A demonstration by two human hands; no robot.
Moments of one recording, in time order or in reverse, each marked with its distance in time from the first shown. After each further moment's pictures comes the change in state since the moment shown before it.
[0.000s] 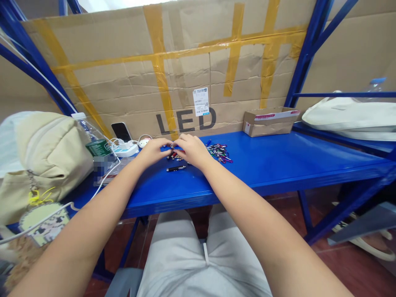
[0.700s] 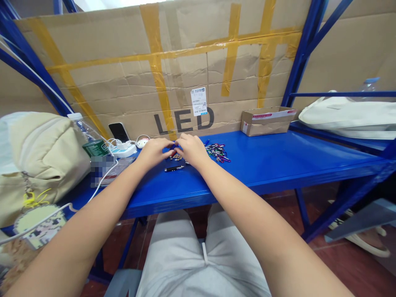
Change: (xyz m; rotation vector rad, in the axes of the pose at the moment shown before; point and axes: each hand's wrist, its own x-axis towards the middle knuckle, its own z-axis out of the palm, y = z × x) left_hand 0.003 0.016 0.003 0.315 -0.036 -0.002; right_hand 0.002 -0.002 0.001 -0.111 -0.025 0.157
